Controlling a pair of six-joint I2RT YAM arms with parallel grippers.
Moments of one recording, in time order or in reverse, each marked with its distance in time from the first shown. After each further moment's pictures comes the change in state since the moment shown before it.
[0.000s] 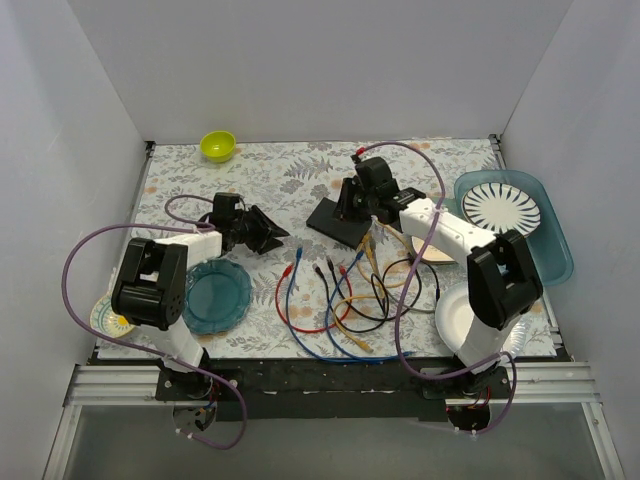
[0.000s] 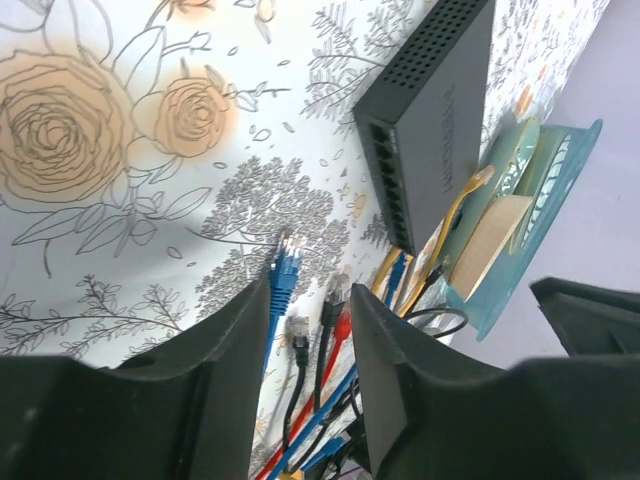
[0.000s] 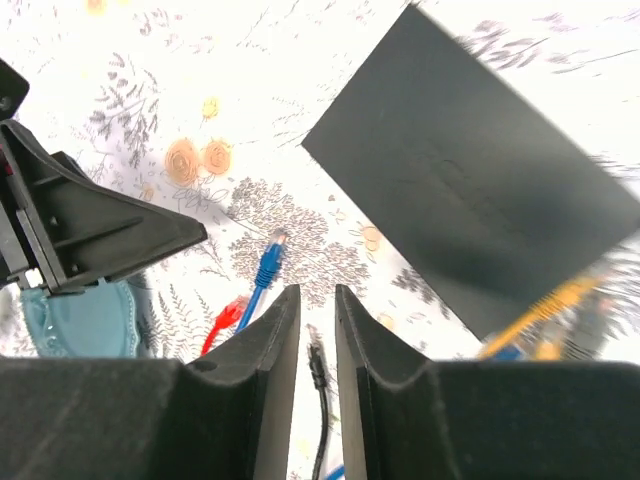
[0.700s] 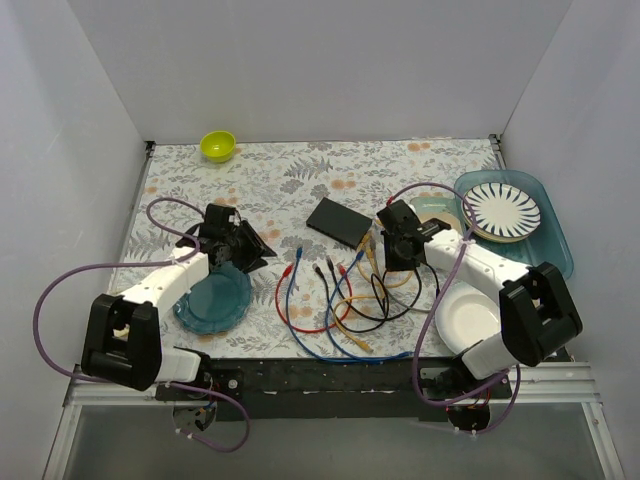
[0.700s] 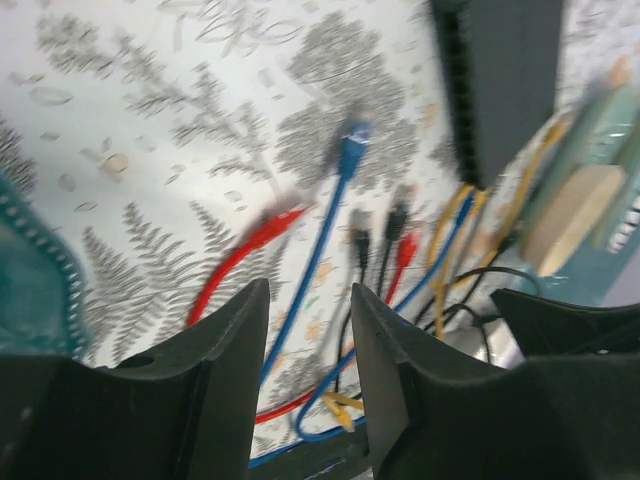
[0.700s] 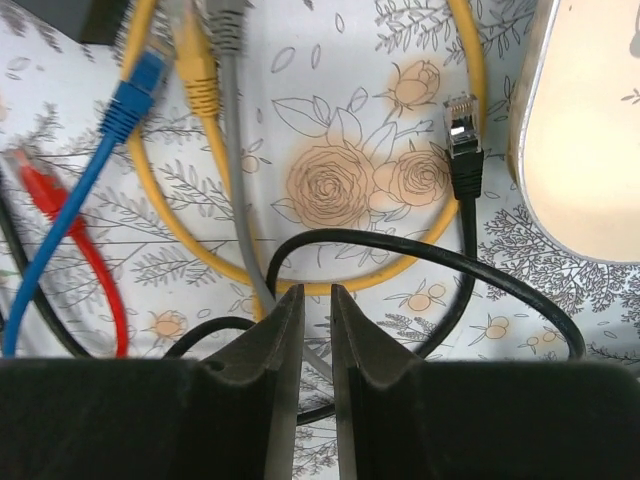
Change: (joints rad) left arm -0.047 -0.376 -0.048 -0.403 -0.203 0.072; right arm -0.005 -0.309 -0.338 -0.373 0.332 -0.123
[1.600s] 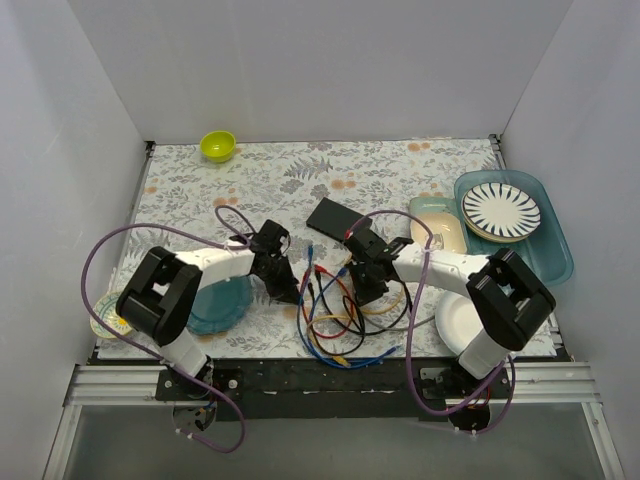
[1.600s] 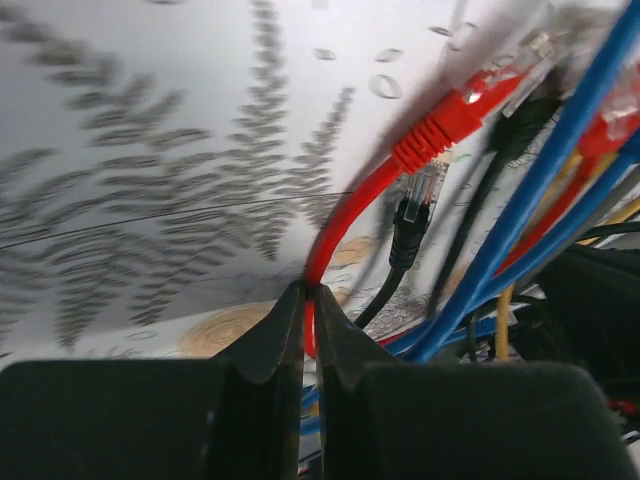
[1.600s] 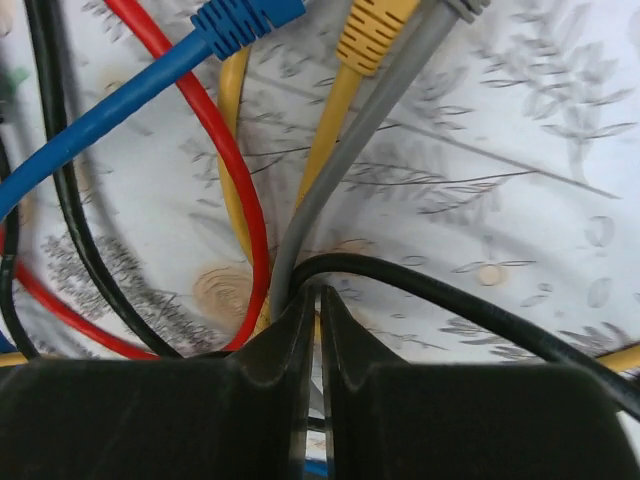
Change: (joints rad) left arm -0.289 0.286 0.024 -0.132 0.044 0.020; right arm 0.206 0.147 -0.057 0.089 -0.249 0.006
